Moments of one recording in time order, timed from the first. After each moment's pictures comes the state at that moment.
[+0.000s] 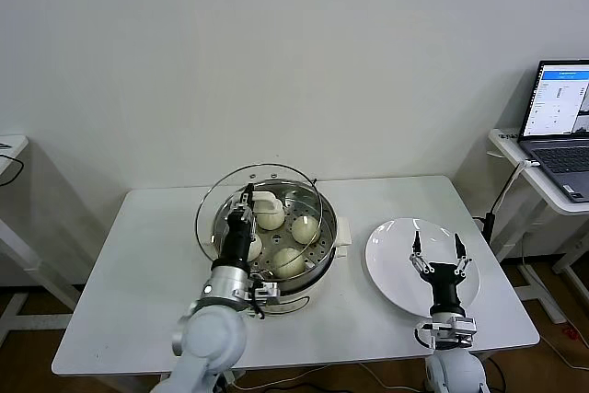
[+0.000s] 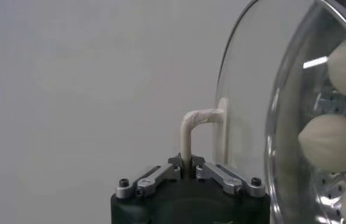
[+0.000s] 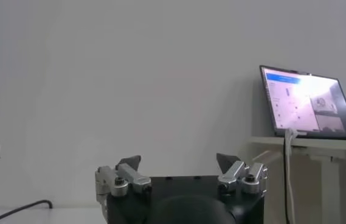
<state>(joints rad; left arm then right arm) 1.15 -1.40 -0.13 -2.00 1.45 0.37 0.16 -1.29 1.35 0.59 1.55 0.14 0.44 0.13</state>
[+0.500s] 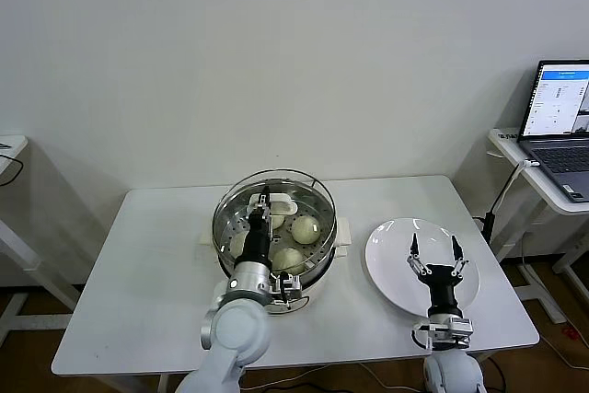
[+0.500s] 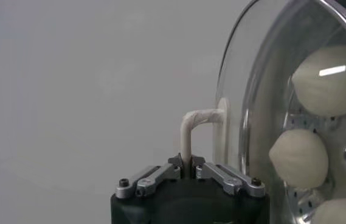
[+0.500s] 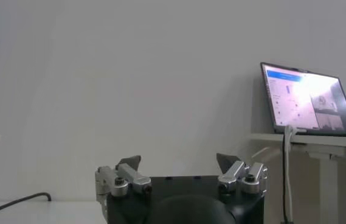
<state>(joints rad) 1.11 -1.48 -0.08 -1.93 1.52 0.41 0.20 -1.29 1.36 0.59 1.53 0.12 0.44 0.13</state>
